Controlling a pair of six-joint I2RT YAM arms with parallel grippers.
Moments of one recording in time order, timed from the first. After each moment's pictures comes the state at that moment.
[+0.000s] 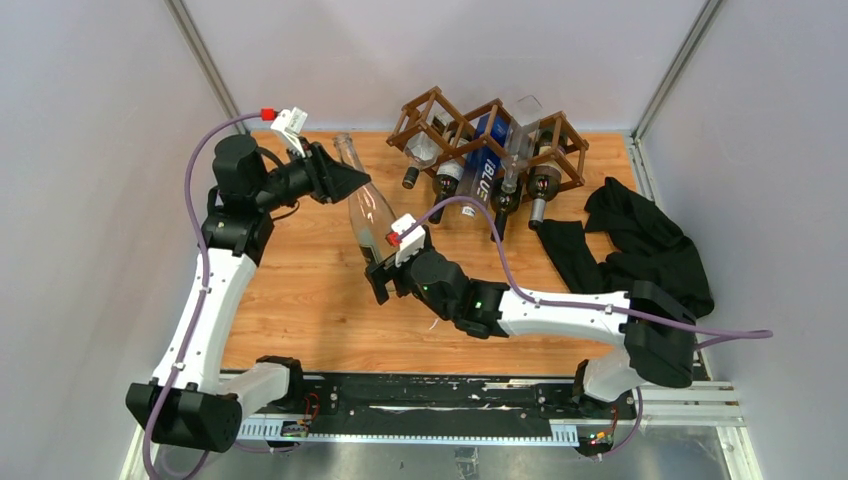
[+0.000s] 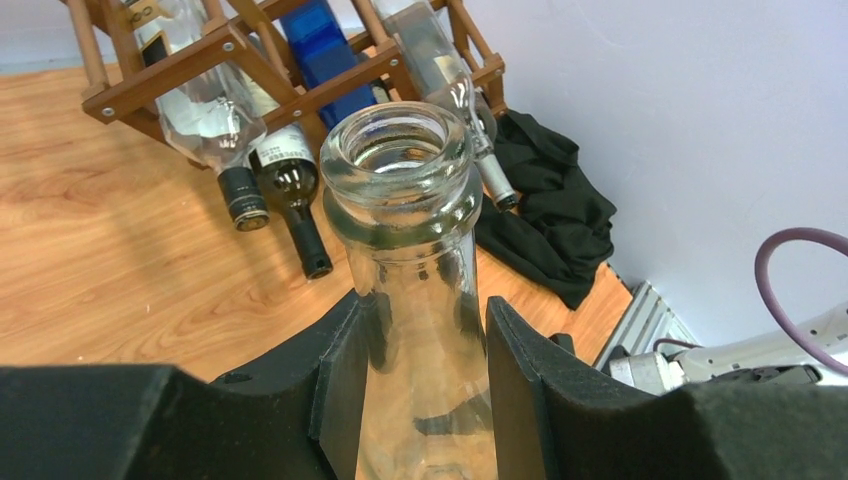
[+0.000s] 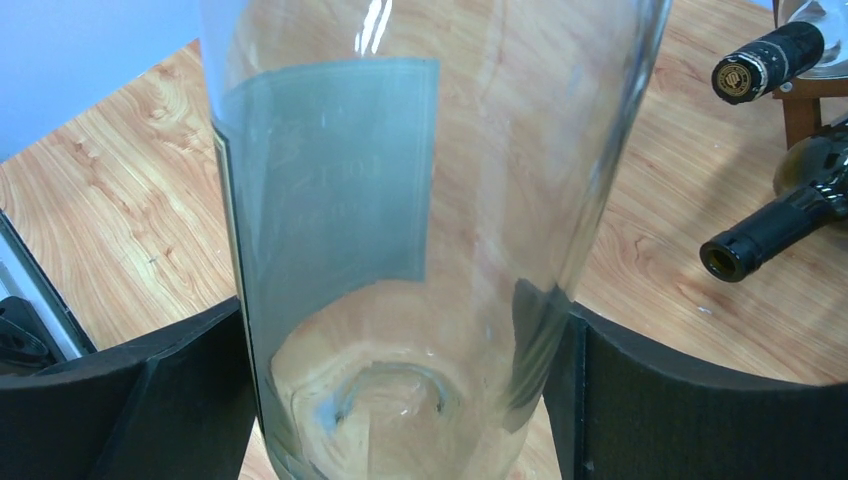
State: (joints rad) left arm -0.11 1.09 1.19 -0.22 0.75 -0.41; right arm 1.24 1.47 0.97 0.27 0.43 0.15
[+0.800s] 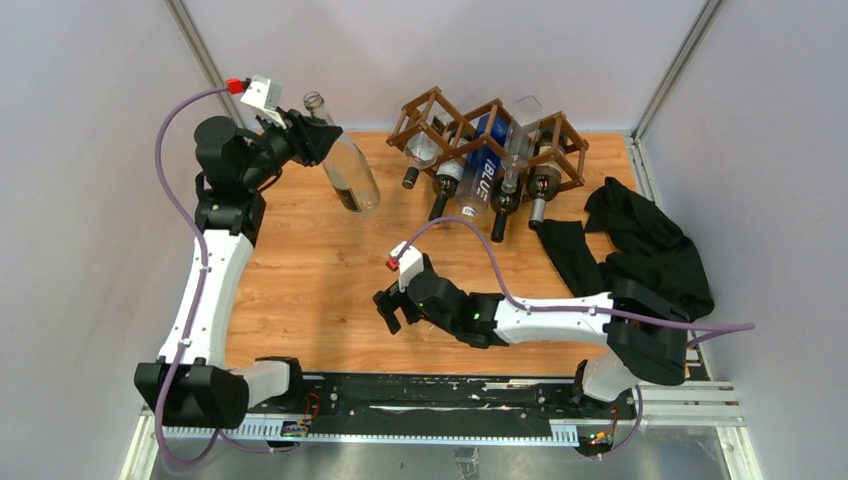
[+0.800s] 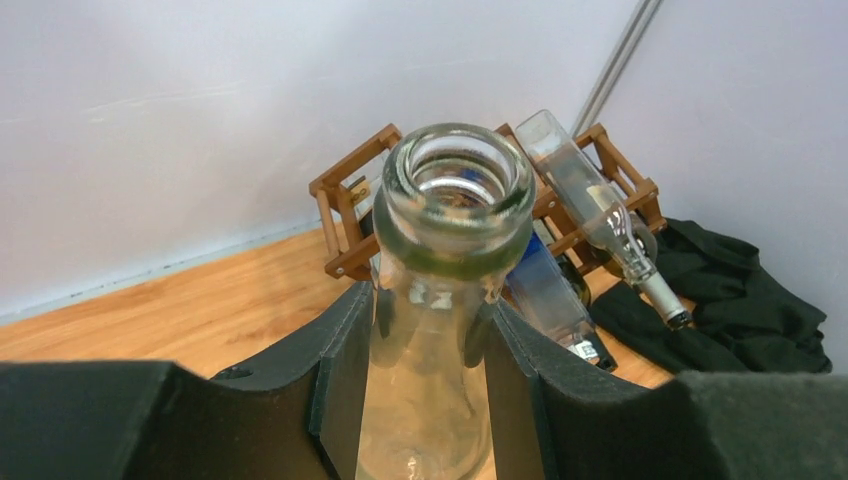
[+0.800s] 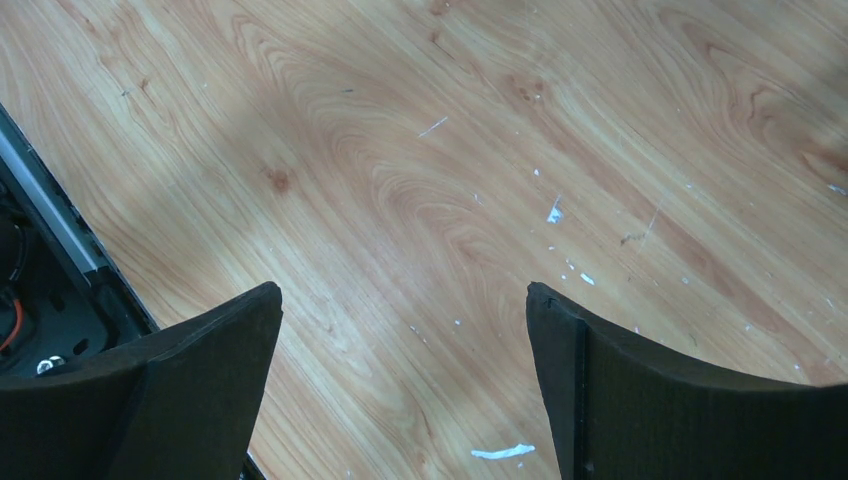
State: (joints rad) left arm -0.01 1.17 1.26 0.00 0.59 -0.25; right arm 1.24 1.53 0.86 0.21 0.32 0.24
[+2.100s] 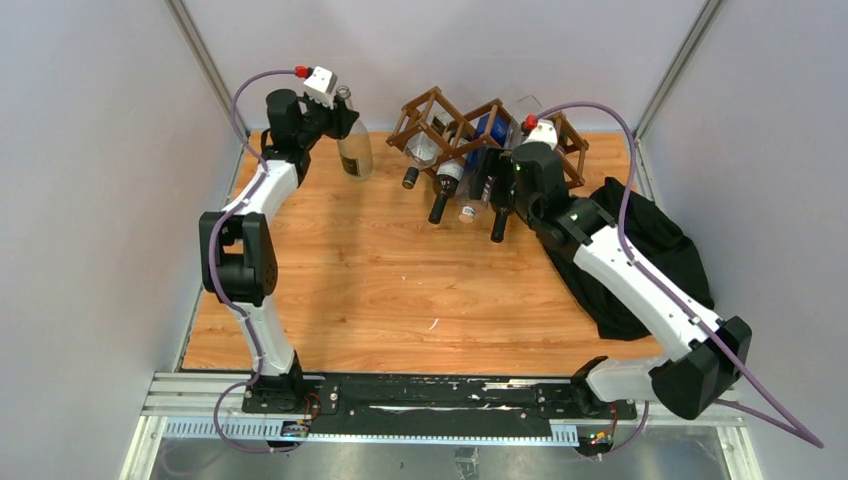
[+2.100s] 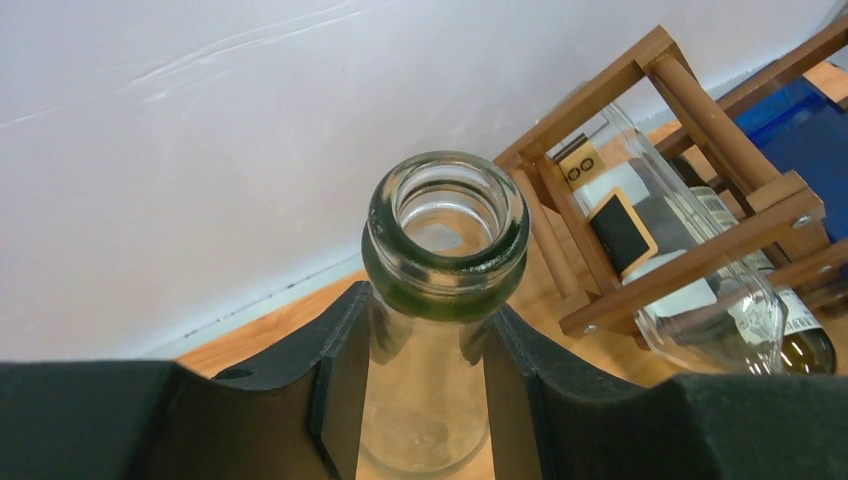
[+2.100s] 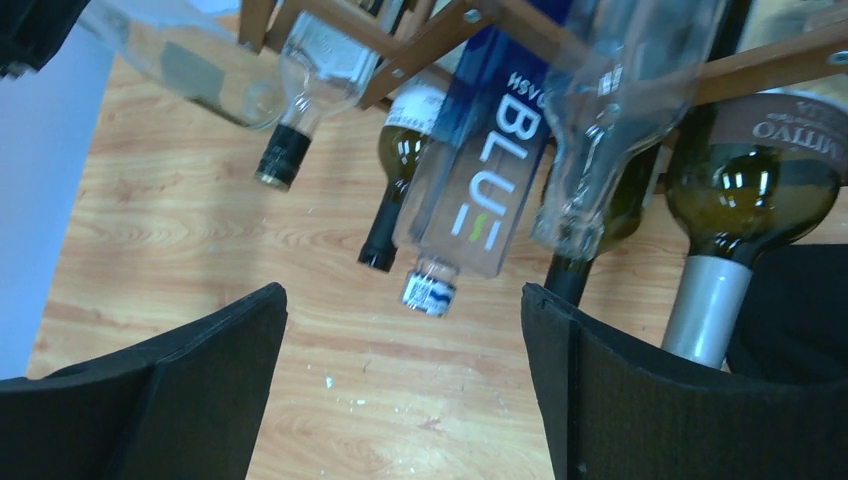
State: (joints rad) left arm -0.04 1.88 1.51 0.29 0.50 0.08; right arm 0.64 1.26 1.27 -0.40 0.32 0.48
